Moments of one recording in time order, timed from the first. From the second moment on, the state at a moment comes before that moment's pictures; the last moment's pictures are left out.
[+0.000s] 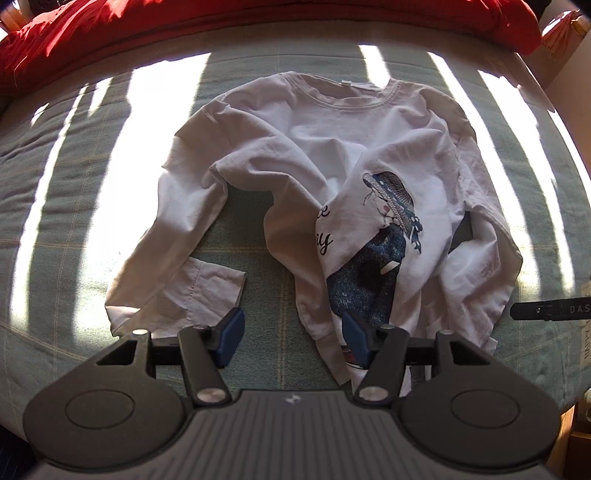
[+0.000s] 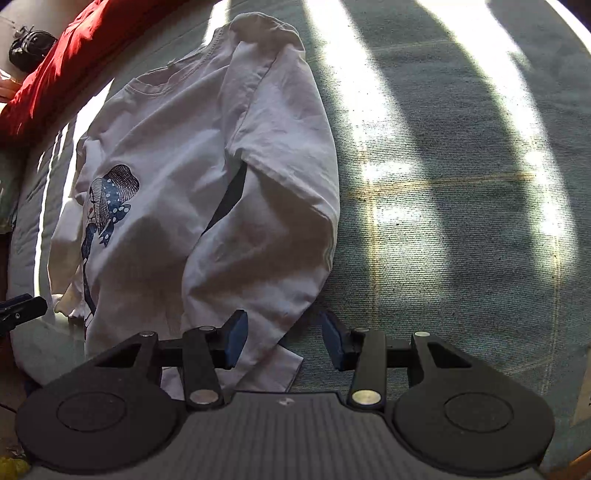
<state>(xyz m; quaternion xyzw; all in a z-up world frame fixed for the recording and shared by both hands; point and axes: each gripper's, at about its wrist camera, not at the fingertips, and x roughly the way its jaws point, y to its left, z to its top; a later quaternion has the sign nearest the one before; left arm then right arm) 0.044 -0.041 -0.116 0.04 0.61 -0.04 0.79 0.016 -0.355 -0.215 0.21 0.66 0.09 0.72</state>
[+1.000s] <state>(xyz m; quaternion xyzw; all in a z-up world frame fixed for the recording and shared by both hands) 0.054 0.003 -0.139 0.09 0.59 -0.16 0.78 0.067 -0.215 -0.182 0.19 0.55 0.17 0.80</state>
